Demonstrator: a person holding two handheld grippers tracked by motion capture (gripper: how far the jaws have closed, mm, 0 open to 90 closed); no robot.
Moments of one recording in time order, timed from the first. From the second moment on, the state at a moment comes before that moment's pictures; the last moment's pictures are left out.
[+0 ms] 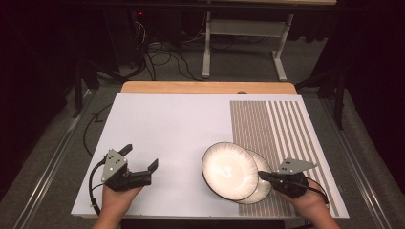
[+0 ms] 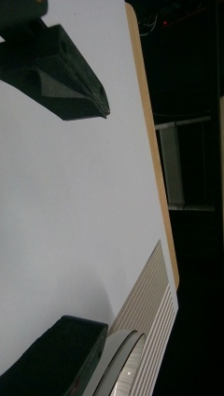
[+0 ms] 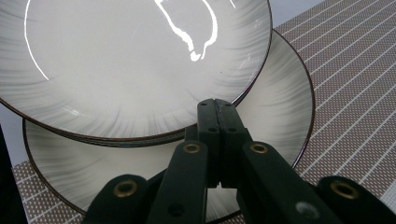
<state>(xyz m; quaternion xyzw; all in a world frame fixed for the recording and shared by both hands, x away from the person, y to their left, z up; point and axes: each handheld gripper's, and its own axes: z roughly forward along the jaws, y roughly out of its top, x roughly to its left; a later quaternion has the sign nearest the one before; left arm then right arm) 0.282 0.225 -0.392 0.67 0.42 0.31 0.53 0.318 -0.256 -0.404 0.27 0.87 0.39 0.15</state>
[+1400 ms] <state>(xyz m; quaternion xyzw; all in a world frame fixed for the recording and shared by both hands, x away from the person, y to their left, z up) 0.281 0.226 -0.391 0.67 0.42 0.31 0.53 0.319 -0.260 -0.404 0.27 0.87 0.39 0.15</state>
